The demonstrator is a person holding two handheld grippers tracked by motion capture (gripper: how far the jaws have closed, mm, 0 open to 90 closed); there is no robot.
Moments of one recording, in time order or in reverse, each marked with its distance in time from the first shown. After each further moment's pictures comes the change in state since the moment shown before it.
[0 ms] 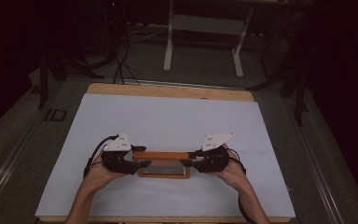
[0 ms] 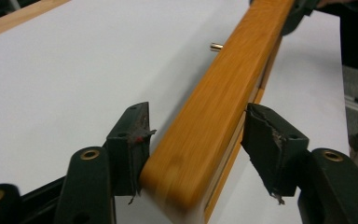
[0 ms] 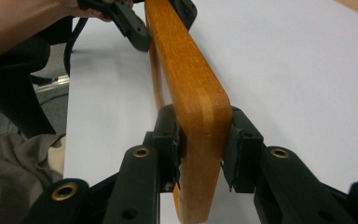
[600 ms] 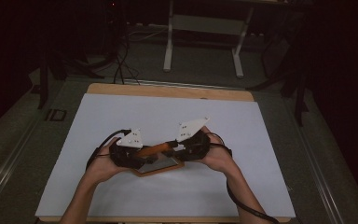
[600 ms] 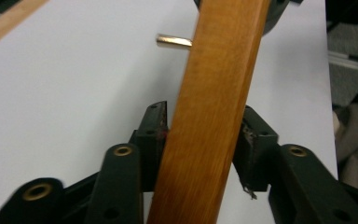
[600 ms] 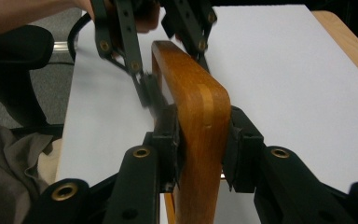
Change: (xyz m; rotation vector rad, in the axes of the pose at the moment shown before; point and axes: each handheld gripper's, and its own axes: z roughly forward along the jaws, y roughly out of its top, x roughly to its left) left arm -0.007 0.037 0.005 0.118 -0.056 0.133; right arm 0.015 0.081 0.023 0.102 0.015 -0.215
